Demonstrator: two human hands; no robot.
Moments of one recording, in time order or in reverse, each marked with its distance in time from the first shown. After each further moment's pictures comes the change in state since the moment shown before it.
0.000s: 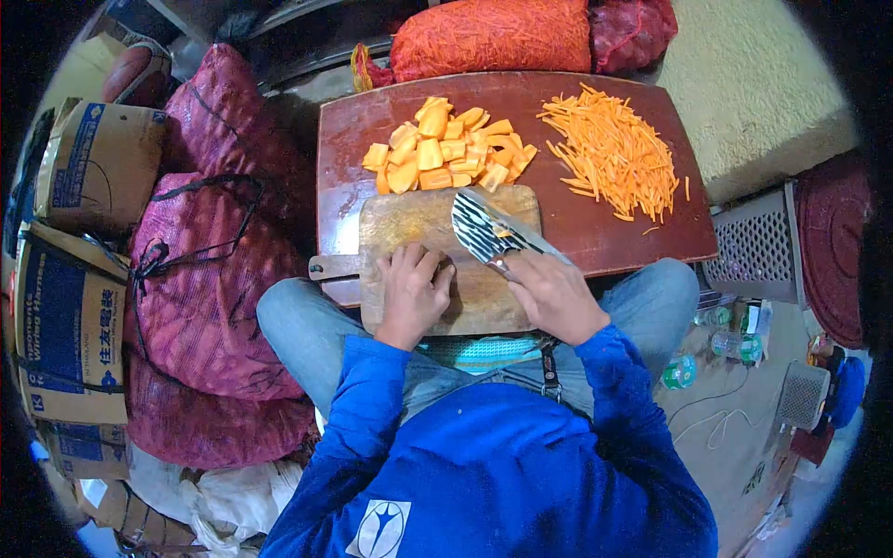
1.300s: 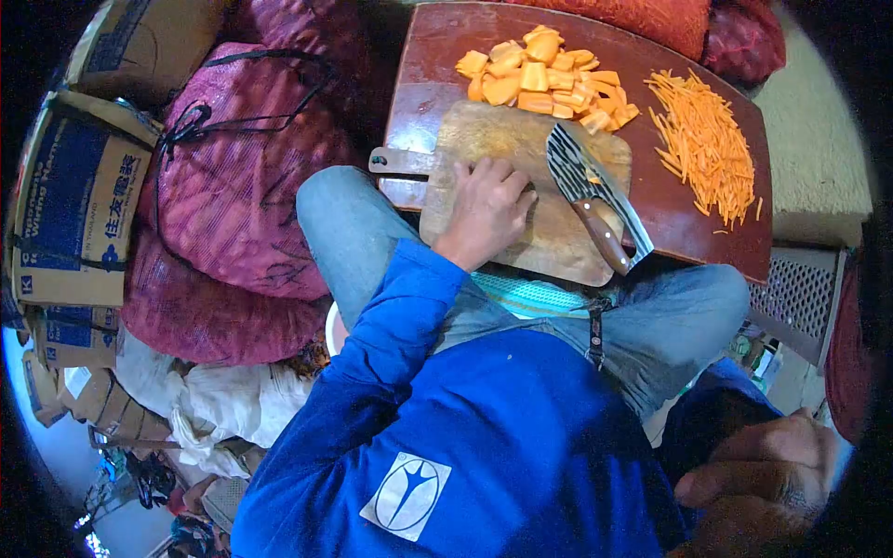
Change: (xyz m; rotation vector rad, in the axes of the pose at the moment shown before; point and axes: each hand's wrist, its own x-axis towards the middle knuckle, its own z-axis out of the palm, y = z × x) left_hand -0.004 -0.006 0.004 0.015 0.031 0.010; right_hand 0.001 -0.198 -0.218 0.339 0.029 -0.082
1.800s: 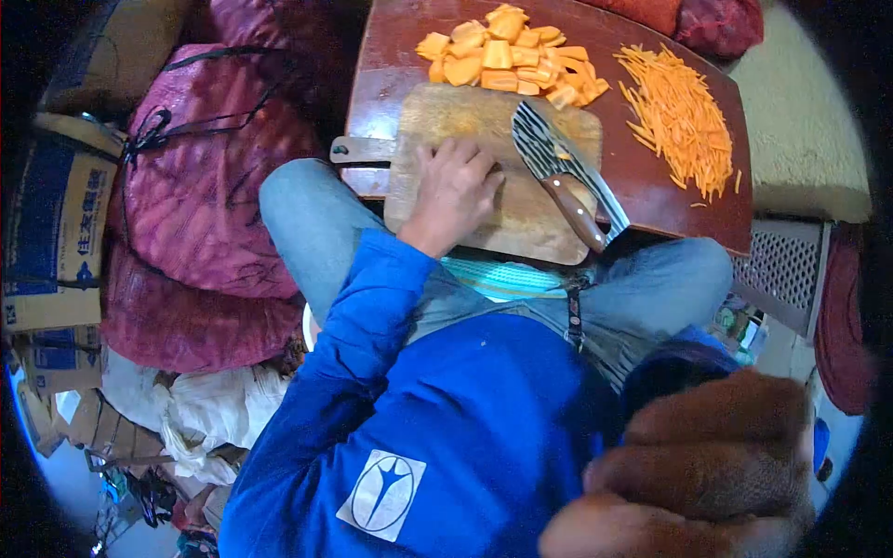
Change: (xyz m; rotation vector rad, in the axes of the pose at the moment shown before) left_hand -0.001 0.000 -0.001 0.017 -0.032 0.008; right_hand 0.033 0.010 0.017 0.035 -0.203 -0.145
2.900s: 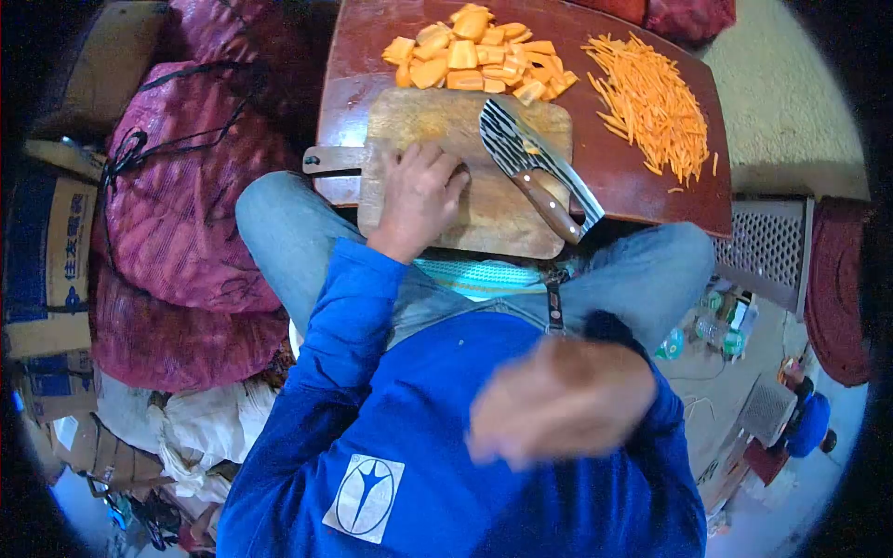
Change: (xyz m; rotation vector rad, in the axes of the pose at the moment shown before) left_hand -0.001 -0.003 -0.004 0.041 0.018 0.010; right_hand -0.054 0.105 0.106 0.866 -0.325 -0.298
